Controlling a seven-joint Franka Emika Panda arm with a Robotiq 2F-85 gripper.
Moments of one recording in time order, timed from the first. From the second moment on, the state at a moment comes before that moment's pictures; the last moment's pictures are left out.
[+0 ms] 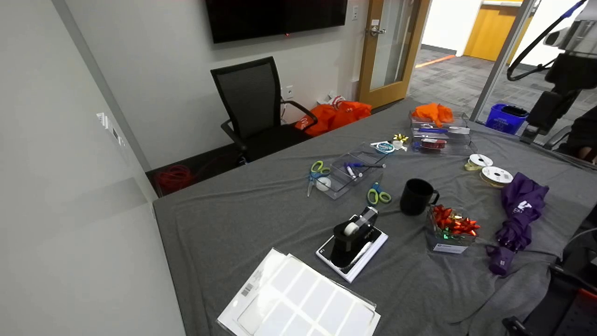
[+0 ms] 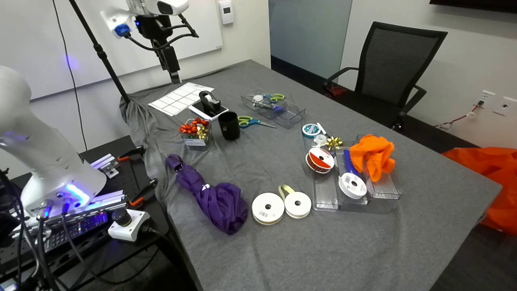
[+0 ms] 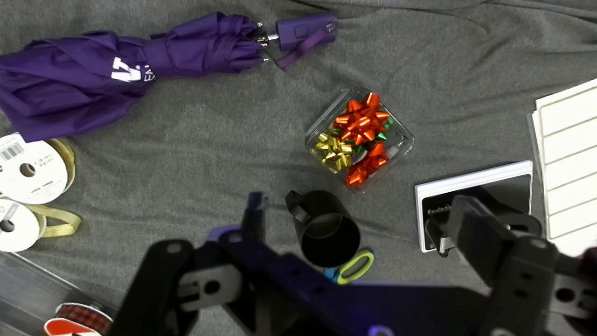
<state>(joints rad) -0.02 -0.50 -0.18 -2.49 0.02 1.98 -0.20</state>
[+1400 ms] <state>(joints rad) -0.01 -0.31 -0.16 -2.29 0.18 2.02 -0.13</state>
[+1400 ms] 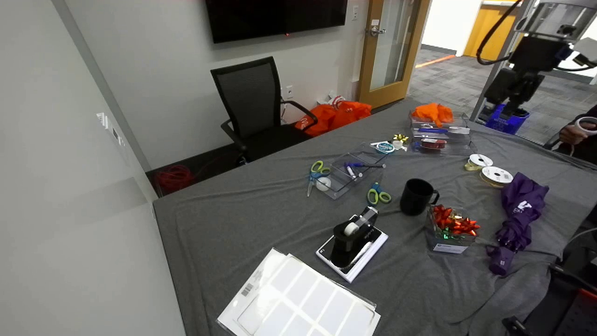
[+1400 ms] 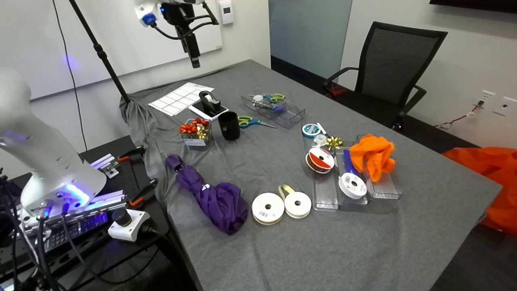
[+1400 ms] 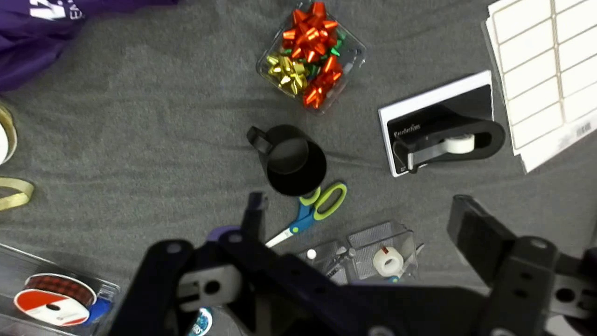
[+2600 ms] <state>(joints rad) -0.02 0.19 -0.11 -1.86 0.36 2.17 -0.06</state>
